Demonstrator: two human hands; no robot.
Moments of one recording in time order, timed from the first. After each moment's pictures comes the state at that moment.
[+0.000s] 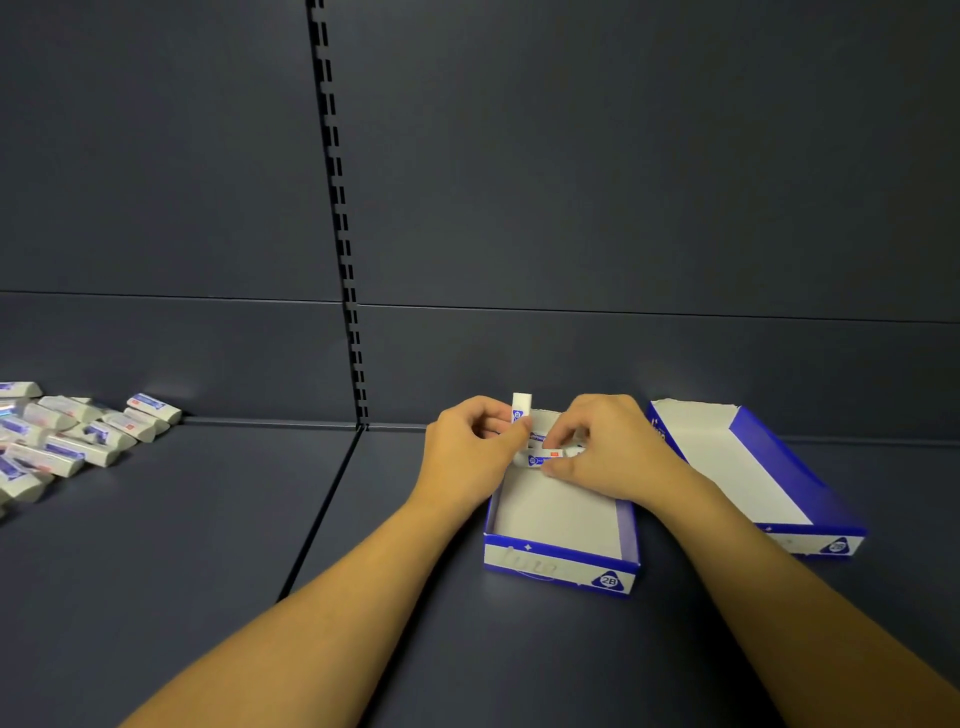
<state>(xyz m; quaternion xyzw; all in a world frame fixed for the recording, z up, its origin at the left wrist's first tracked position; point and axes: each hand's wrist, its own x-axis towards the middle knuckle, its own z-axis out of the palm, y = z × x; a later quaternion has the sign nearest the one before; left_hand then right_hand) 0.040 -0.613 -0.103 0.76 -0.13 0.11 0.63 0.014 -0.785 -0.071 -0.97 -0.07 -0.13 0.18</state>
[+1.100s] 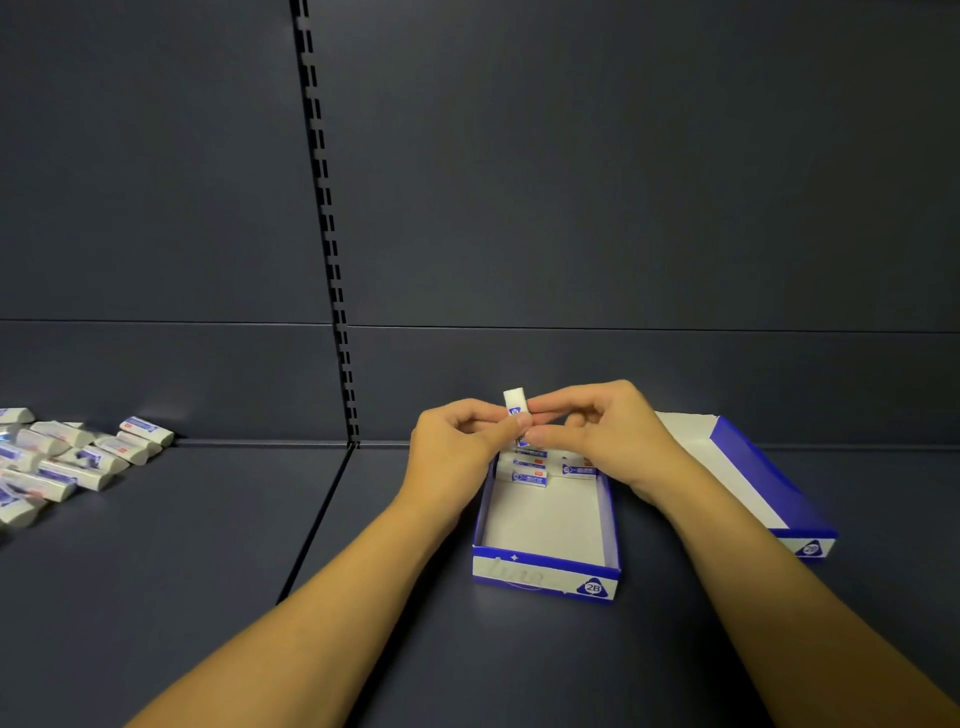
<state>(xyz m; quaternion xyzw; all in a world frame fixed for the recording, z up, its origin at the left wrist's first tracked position) 0.022 -0.610 -0.075 0.68 -0.15 0.04 0.71 -0.006 -0.787 -0.043 -0.86 -0.09 -0.14 0.49</state>
